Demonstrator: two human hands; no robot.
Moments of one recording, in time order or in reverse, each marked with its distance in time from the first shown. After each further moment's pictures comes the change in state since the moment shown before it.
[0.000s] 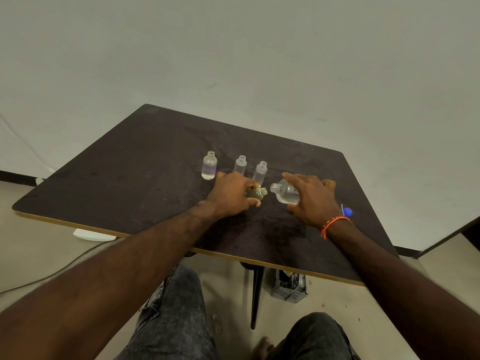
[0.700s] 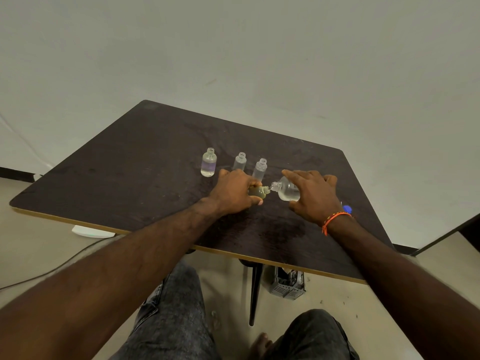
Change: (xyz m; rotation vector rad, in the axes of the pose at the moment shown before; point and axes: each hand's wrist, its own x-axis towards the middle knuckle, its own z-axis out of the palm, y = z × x) left_hand 0.002 0.007 0.000 0.019 -0.037 0.011; right_hand 0.003 0.002 -0.002 -0.069 -0.002 -0.026
